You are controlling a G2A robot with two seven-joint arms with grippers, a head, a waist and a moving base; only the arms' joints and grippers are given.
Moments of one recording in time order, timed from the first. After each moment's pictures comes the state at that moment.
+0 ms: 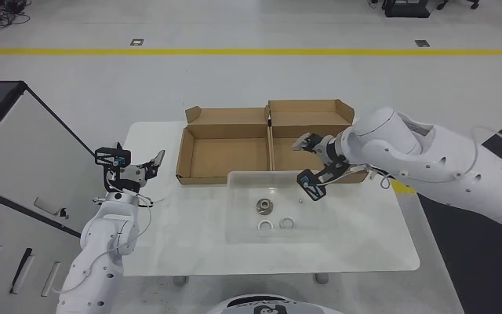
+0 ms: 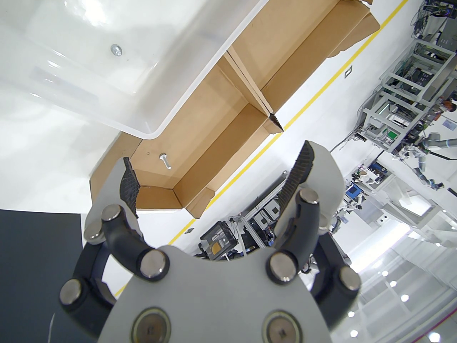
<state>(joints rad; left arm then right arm) 1.73 -1.15 -1.60 -1.80 1.33 0.00 0.00 -0.27 -0.66 0.18 -1.83 -1.68 -1.00 0.15</state>
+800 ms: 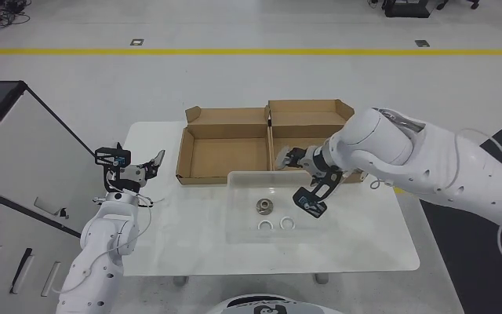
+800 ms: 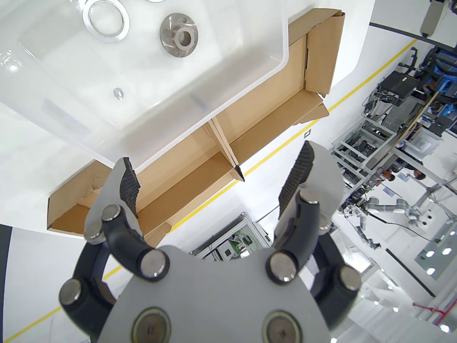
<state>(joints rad) 1.73 -1.15 -1.60 -1.80 1.33 0.00 0.00 -0.25 -0.71 0.17 -1.85 -2.05 -1.01 -0.30</state>
